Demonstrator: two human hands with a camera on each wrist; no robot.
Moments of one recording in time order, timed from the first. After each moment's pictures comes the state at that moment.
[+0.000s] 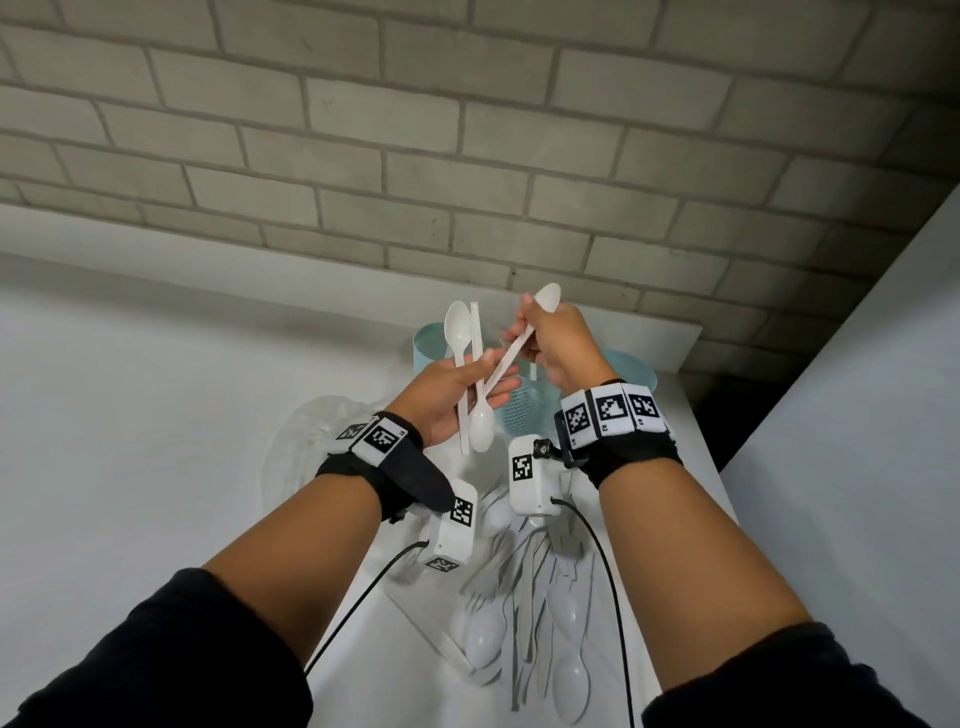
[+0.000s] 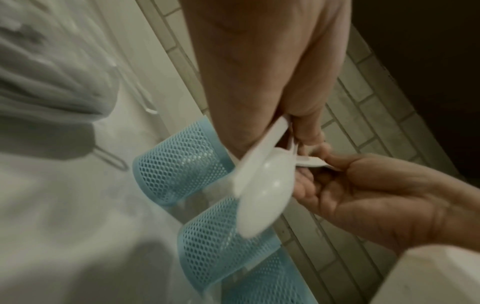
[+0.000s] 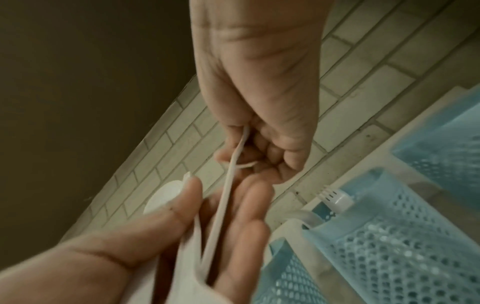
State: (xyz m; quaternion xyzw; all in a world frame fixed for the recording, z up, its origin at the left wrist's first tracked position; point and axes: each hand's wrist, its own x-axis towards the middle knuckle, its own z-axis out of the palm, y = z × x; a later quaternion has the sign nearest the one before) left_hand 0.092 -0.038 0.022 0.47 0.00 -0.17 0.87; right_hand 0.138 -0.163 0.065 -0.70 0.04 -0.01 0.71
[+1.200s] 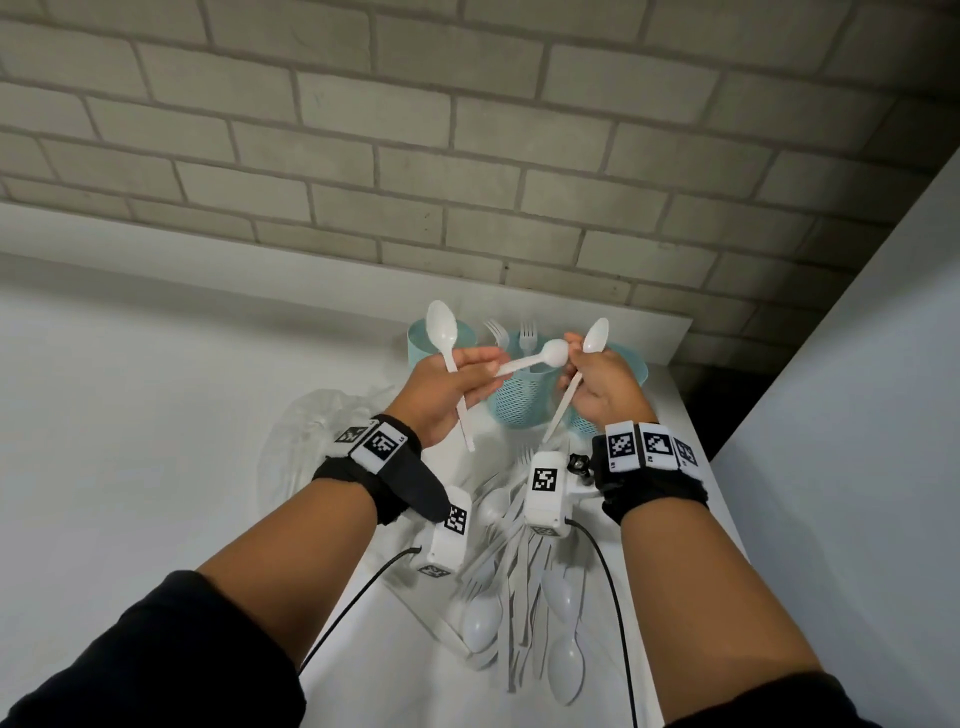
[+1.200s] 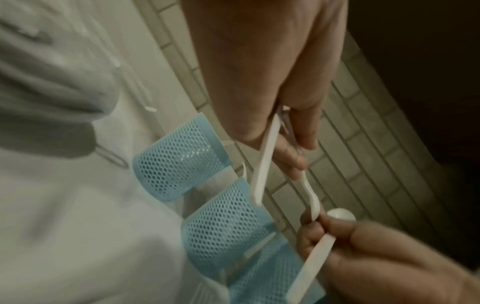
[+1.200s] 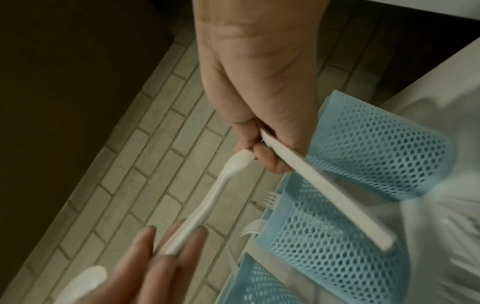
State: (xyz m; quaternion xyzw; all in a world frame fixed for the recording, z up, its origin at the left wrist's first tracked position) left_hand 0.084 -0.041 0.015 0.50 -0.03 -0.09 0.86; right_hand 0.119 -0.213 0.034 -0.59 0.20 0.00 0.78
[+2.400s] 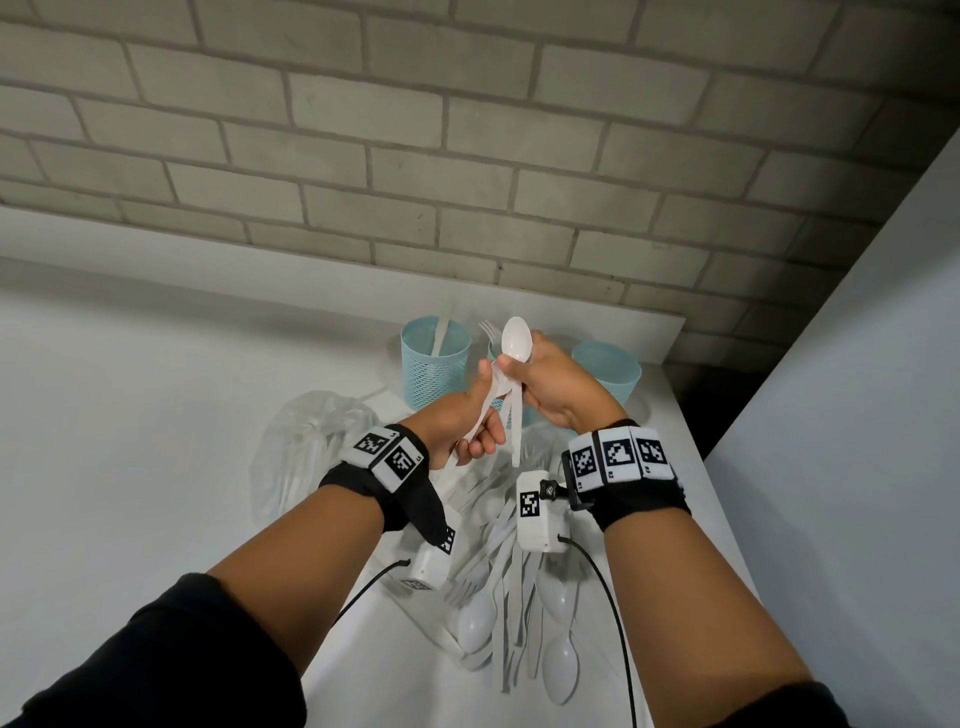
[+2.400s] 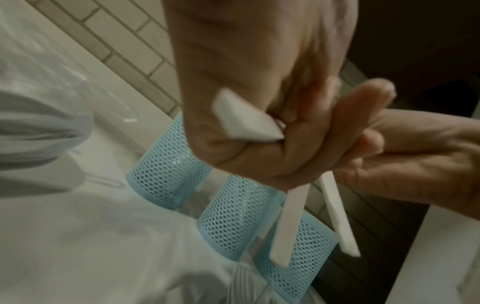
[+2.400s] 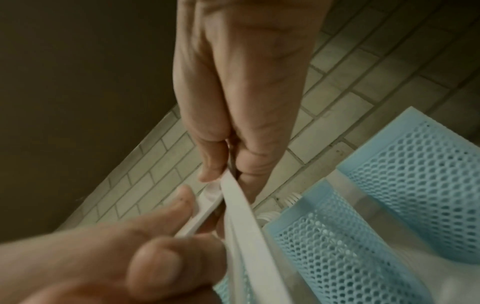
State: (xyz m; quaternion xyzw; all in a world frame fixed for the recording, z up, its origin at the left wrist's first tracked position) left_hand 0.072 -0.056 0.011 0.74 0.02 -0.26 0.62; right_hand 0.098 -0.178 0.043 -0.77 -0.02 0.10 0.63
